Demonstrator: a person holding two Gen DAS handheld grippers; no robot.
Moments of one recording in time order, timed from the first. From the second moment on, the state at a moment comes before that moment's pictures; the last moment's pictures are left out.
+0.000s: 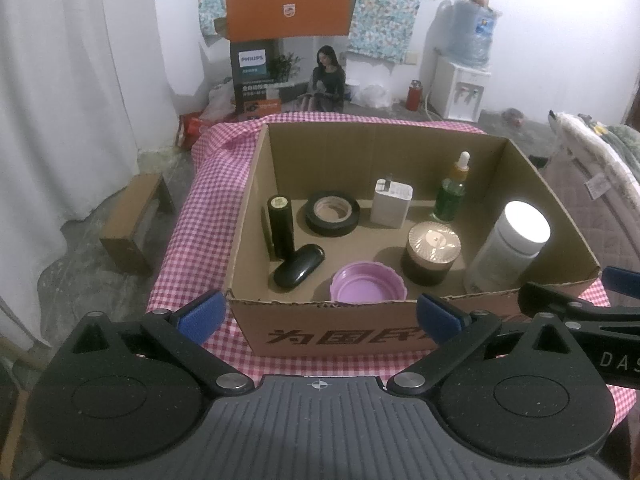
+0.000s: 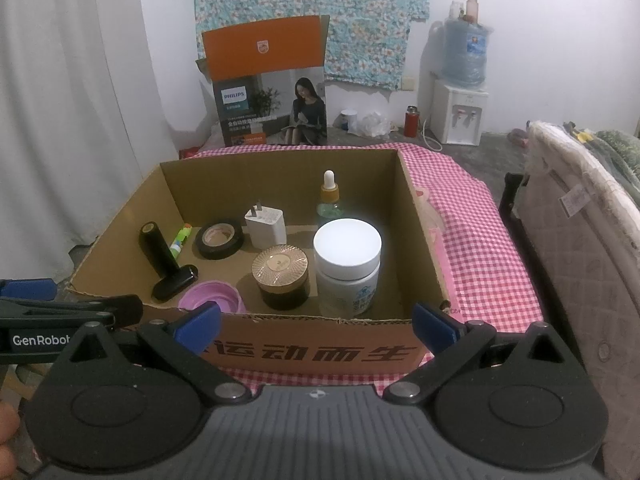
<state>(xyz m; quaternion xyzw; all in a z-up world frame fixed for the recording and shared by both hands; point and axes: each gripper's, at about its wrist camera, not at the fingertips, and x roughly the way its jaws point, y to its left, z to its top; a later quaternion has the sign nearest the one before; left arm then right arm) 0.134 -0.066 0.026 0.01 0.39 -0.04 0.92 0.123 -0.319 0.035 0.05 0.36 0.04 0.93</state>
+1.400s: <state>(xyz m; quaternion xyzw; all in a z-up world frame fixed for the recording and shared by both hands) 0.137 -0.069 0.027 0.02 0.40 -0.04 0.92 0.122 -0.324 0.032 0.05 0.36 0.04 0.93</state>
